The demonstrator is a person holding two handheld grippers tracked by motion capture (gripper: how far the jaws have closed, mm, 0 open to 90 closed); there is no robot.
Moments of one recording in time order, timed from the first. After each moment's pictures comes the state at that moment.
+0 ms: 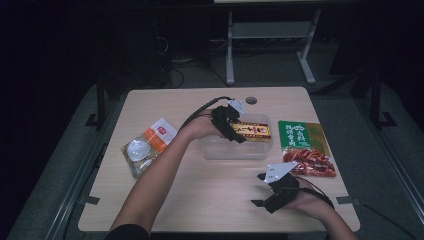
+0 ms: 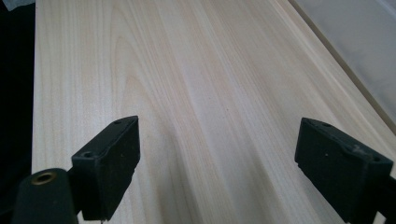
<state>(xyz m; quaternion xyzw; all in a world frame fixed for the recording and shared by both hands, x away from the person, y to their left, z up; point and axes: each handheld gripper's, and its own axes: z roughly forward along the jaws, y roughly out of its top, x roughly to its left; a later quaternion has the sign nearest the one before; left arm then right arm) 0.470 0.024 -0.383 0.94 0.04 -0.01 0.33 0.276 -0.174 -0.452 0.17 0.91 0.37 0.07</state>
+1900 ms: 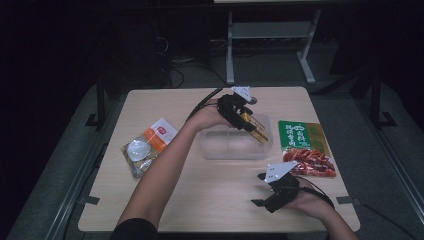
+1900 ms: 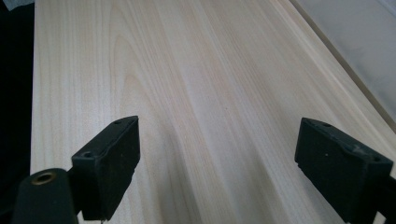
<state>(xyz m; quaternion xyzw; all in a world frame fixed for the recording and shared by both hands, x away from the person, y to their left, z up) 0.480 0.006 -0.350 0.92 0.03 -0.01 0.39 0.277 -0.174 -0.453 0.18 0.91 0.37 0.06</state>
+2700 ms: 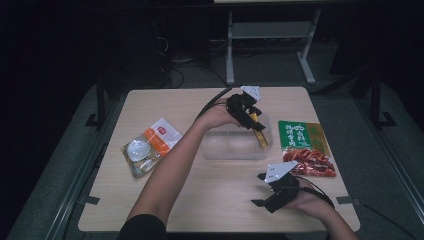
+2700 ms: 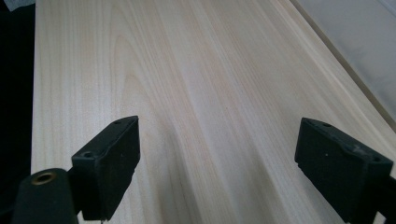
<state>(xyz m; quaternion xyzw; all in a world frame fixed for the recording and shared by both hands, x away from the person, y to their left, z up) 0.486 -0.020 -0.355 0.92 0.02 -0.02 0.40 0.277 -0.174 -0.453 0.18 0.91 0.37 0.06</state>
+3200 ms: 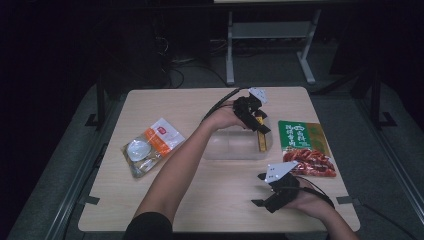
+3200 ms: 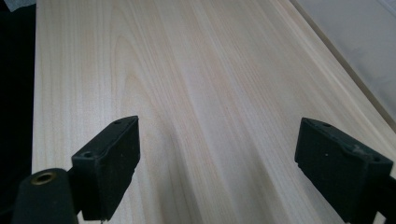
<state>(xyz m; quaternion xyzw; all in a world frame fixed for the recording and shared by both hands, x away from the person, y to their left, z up) 0.490 -0.039 -0.370 0.92 0.02 -0.04 0.39 0.276 -0.175 -0.453 0.18 0.91 0.37 0.06</state>
